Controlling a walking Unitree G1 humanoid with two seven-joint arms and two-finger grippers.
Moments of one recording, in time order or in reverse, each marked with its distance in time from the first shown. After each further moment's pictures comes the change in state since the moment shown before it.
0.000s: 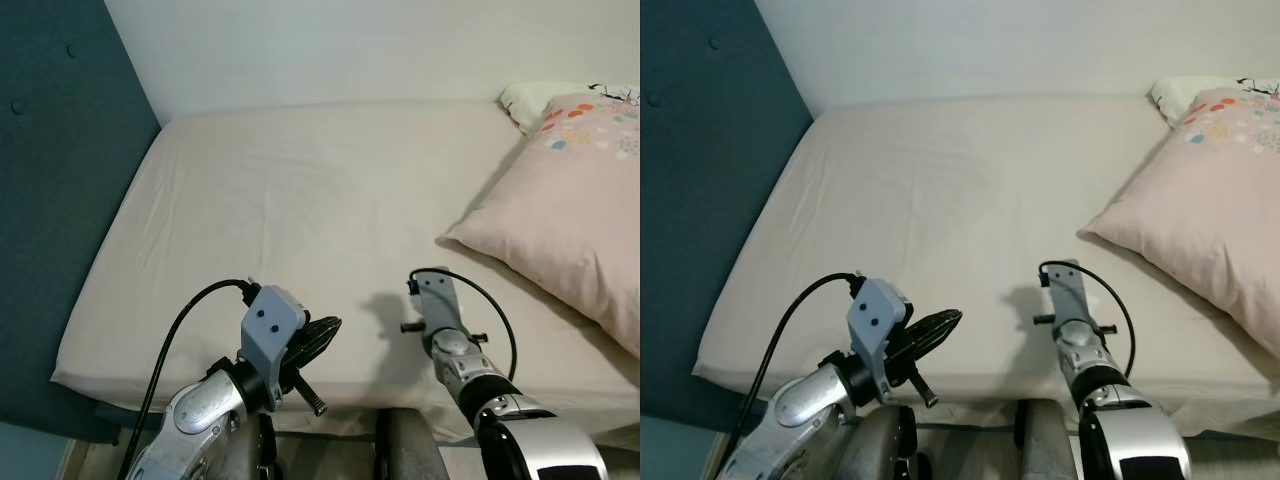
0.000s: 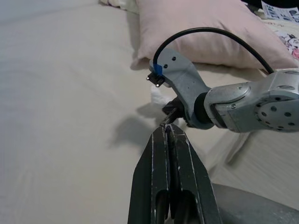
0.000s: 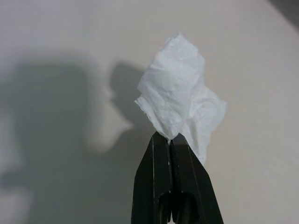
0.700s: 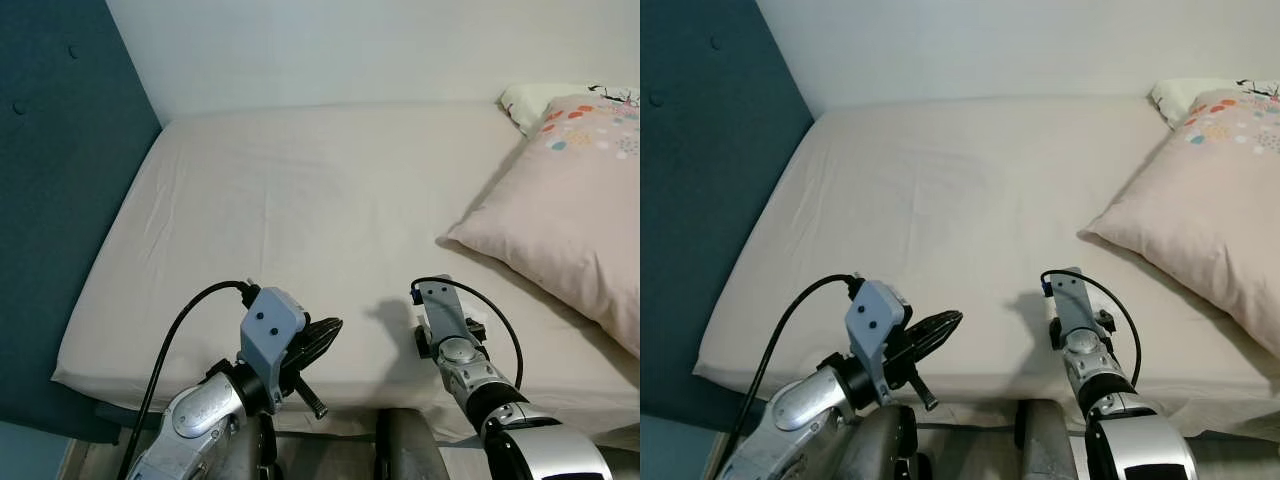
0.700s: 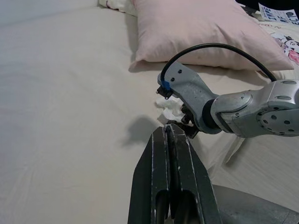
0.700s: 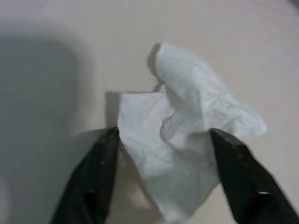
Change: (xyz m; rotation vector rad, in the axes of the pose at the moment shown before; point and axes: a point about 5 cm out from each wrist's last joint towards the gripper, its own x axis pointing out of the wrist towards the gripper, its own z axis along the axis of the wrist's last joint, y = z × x) left arm -0.002 -0.004 0.006 0.008 -0.009 -0.015; right arm 0.000 -0.024 -0.023 -0.077 0.069 -0.084
